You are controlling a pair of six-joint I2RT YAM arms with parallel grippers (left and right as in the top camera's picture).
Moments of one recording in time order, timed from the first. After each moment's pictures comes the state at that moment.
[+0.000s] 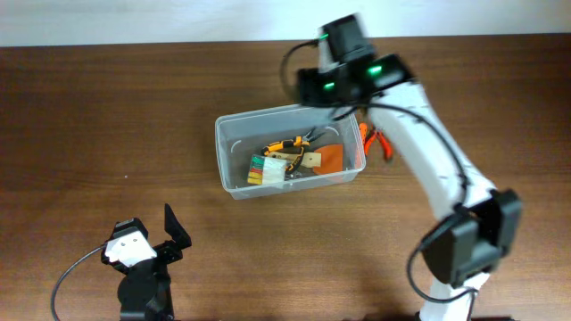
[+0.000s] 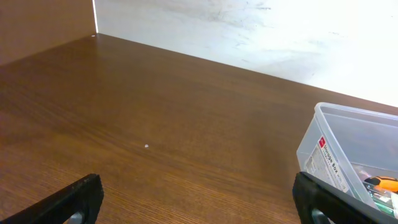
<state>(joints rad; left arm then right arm) -0.05 0.02 0.10 -0.29 -0.33 -0.22 0.36 1.97 1.94 -0.92 -0.06 0.25</state>
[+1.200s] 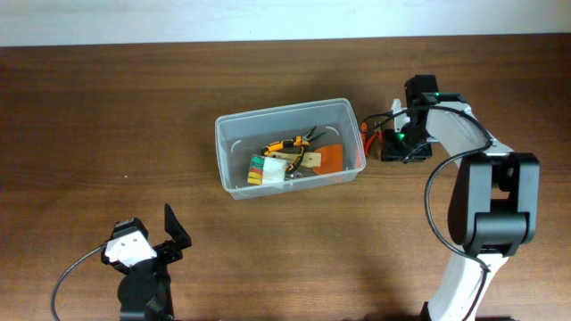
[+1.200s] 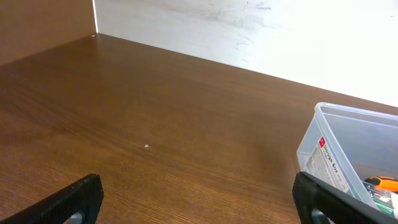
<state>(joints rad) -0.05 0.02 0.10 -0.29 -0.33 -0.22 -0.02 2.09 1.48 -0.89 -0.12 -0.04</state>
